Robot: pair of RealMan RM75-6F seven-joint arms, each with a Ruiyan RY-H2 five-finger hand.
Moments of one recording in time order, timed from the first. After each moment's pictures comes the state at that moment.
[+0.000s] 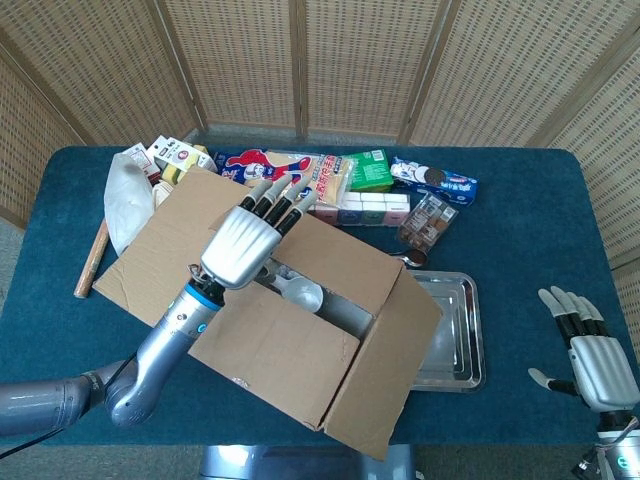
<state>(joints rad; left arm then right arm) -0.92 -1.39 -0.30 -1.78 1.23 1.19 0.71 0.08 -1.02 0.02 -1.69 -1.55 1.44 0.10</state>
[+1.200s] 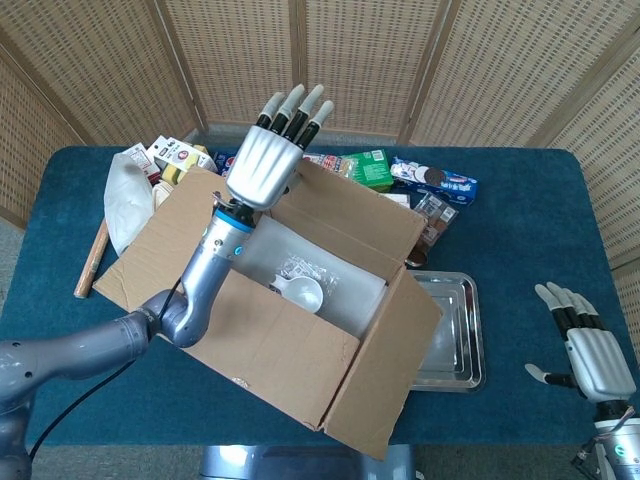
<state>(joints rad) -1.17 -1.60 -0.43 -1.19 1.20 1.13 0.58 0.12 -1.00 0.04 -1.71 -1.50 1.37 0.13</state>
